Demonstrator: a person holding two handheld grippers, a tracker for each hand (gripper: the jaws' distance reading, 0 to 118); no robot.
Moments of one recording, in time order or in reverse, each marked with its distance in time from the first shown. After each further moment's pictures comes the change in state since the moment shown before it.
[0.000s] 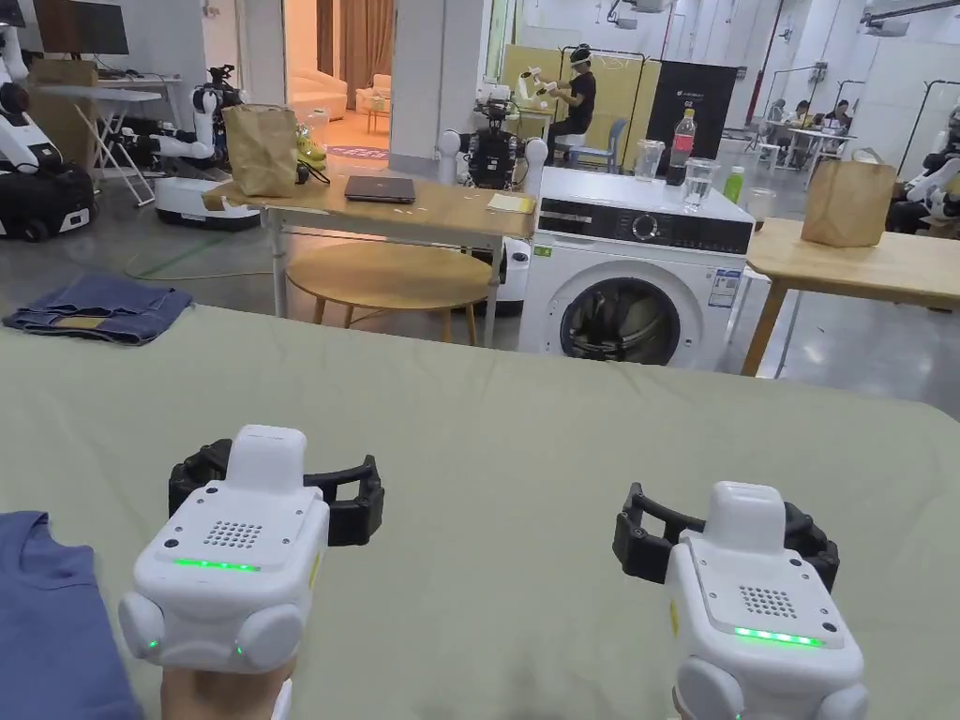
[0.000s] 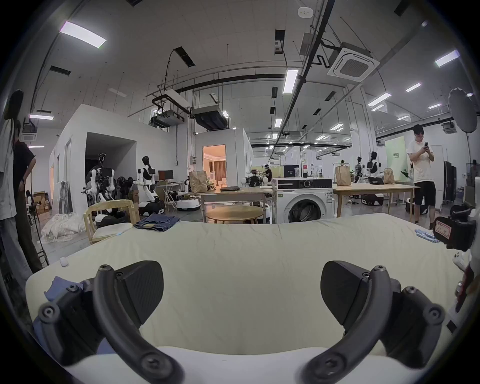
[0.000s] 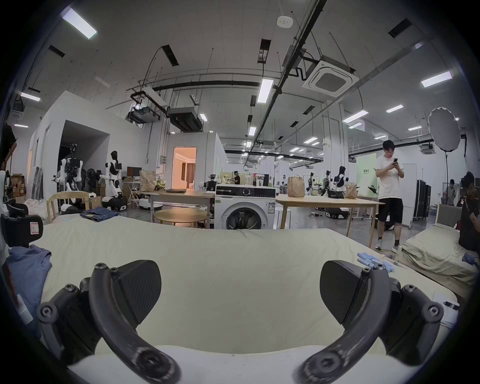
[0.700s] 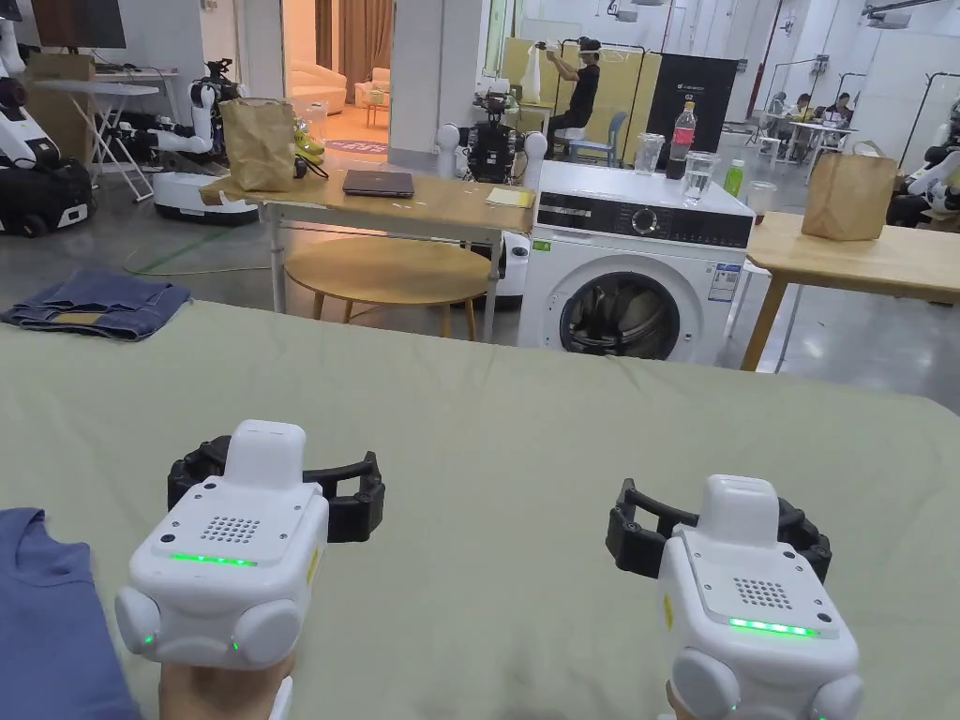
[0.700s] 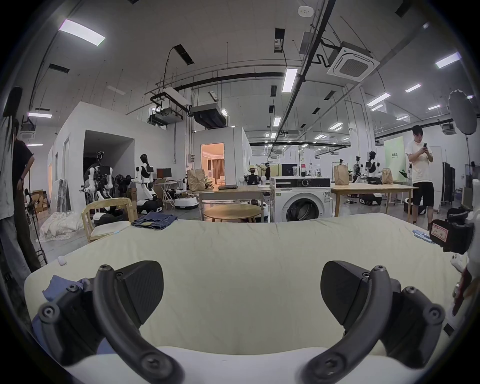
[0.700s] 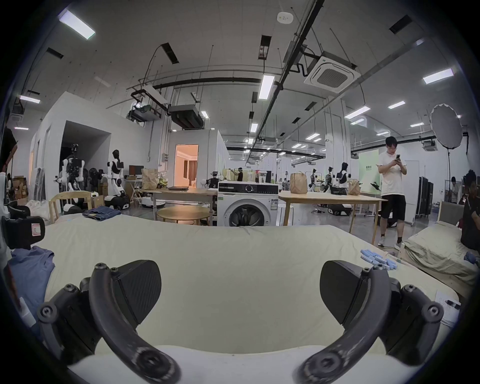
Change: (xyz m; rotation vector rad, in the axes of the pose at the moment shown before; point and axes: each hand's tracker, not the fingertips) left arm 0.002 0.002 -0.001 -0.010 -0.012 0.007; right arm -0.002 0.002 -0.003 -0.021 0.017 -0.009
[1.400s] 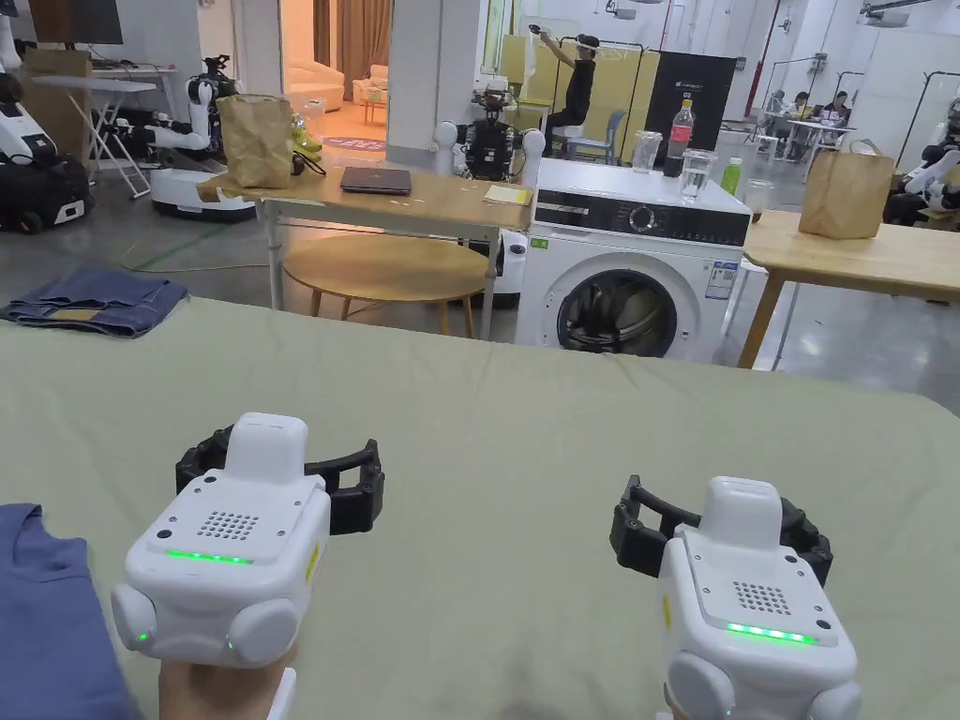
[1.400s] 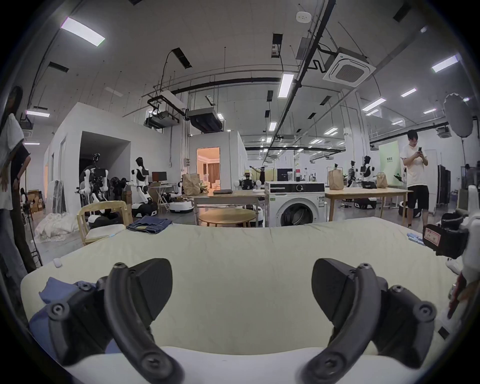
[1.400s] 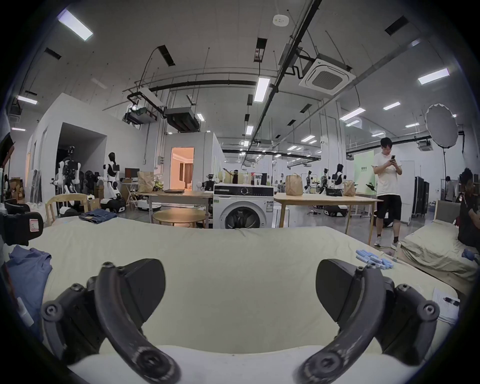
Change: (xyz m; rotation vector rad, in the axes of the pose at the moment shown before) left arm 0.003 0.004 0.007 0.028 -0.034 0.006; right arm 0.003 -0.002 0.006 0.020 -0.027 -0.007
